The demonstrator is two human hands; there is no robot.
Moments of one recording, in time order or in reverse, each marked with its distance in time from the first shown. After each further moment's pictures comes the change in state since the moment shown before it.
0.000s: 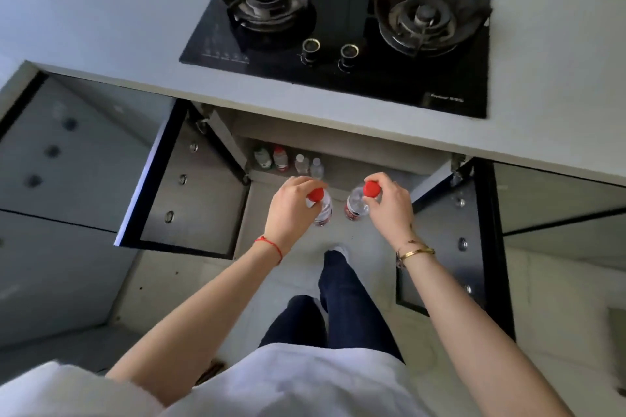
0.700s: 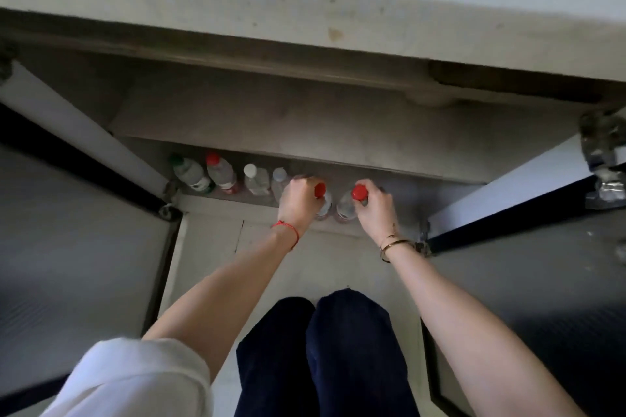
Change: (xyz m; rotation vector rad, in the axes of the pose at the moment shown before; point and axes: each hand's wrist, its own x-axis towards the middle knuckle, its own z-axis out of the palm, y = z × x) left_hand 0.239 -0.224 0.368 0.072 -0.118 0.033; right_hand 0.248 0.279 0.277 -0.060 0.071 0.081
